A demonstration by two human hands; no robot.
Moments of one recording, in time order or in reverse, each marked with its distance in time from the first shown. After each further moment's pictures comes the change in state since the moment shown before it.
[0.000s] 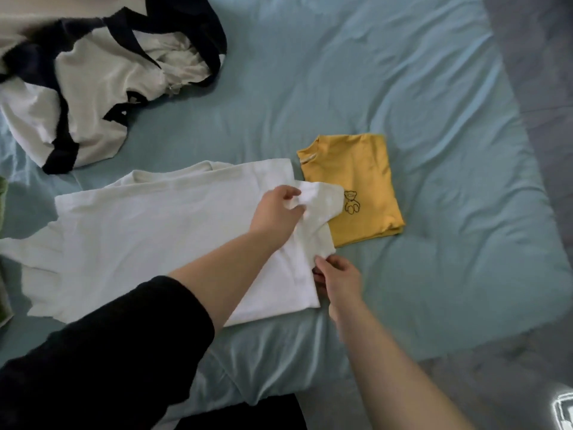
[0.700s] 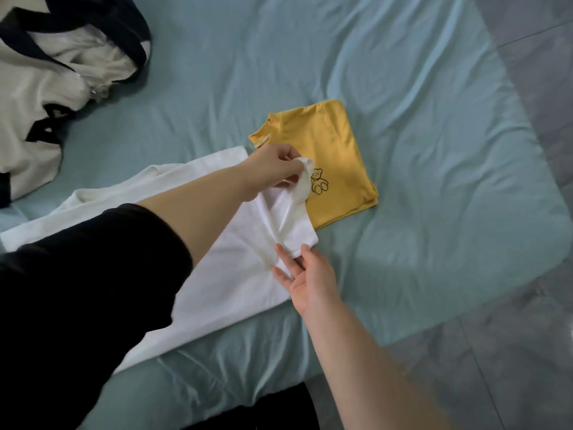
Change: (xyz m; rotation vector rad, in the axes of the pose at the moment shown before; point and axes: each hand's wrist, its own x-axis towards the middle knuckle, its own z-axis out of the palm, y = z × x) left_hand 0.059 0.061 0.026 -0.003 -0.511 0.034; right_hand -0.005 0.000 0.003 0.696 -0.145 0.353
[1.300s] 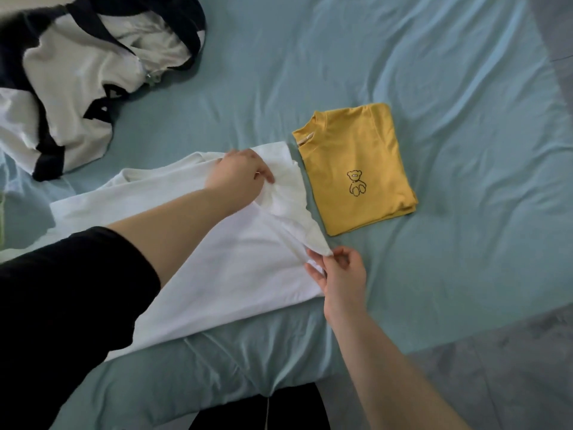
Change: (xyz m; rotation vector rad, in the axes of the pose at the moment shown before) left_hand -0.055 -0.058 -0.069 0.833 0.374 0.081; right_hand 0.001 0.019 -0.004 -0.307 0.055 -0.387
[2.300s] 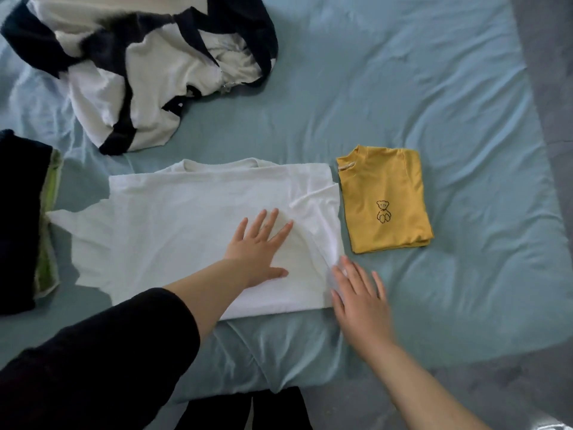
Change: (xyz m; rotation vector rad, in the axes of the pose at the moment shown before) left_hand -0.109 -0.052 0.061 0.215 -0.261 0.060; right_hand -0.033 -0.008 -0.030 -1.881 -0.282 -0.938
